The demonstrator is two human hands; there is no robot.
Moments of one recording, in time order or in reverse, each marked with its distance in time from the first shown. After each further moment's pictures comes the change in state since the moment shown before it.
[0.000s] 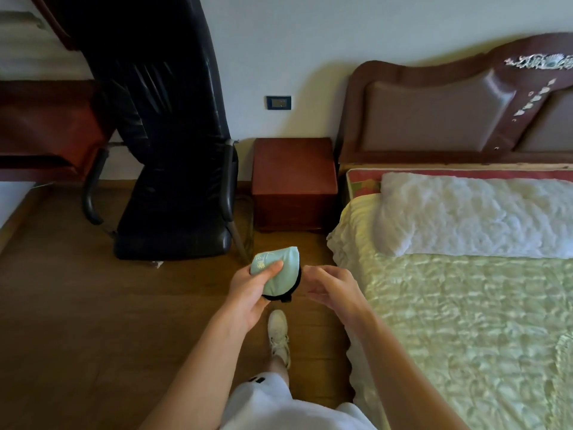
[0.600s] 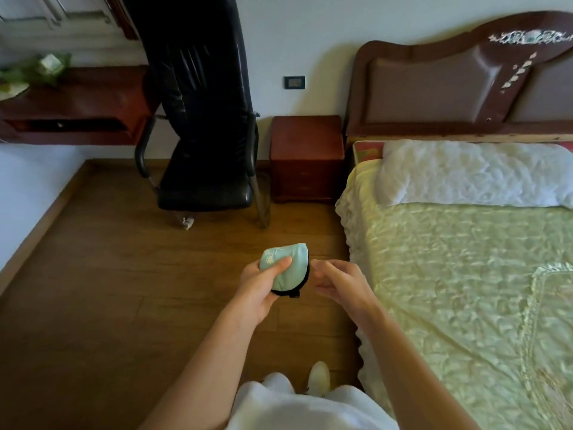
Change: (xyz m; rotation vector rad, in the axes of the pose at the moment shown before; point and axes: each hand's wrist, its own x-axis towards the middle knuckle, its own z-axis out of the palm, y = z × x) left_hand -0.218 -0.168 -0.088 0.010 0.021 0.023; right_hand -0.247 0.139 0.027 0.004 -0.016 -0.076
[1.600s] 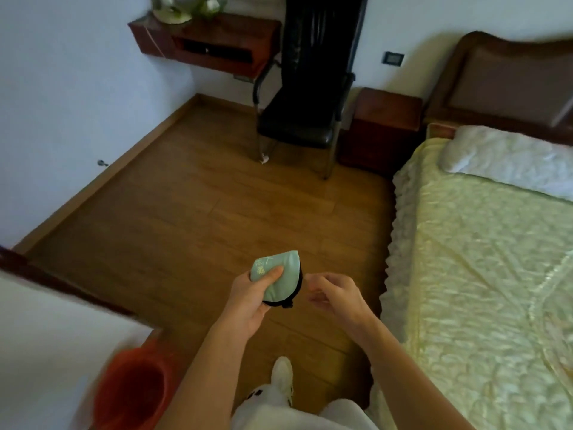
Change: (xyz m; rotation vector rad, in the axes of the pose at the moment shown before) left_hand -0.367 -0.297 -0.264 -0.308 0.182 0.078; right_hand -0.399 0.228 0.150 -0.249 -0.304 0.051
